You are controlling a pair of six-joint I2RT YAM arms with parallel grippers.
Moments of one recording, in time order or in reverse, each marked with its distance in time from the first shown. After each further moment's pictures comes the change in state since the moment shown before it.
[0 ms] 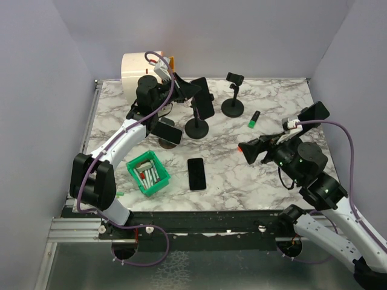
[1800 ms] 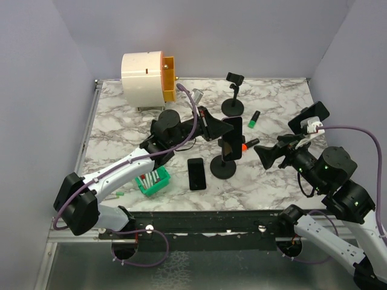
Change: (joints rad) left arm -0.393 -0.233 -0.248 0.097 -0.073 0.000; right arm 0.000 -0.067 0.223 -0.288 0.034 -0.118
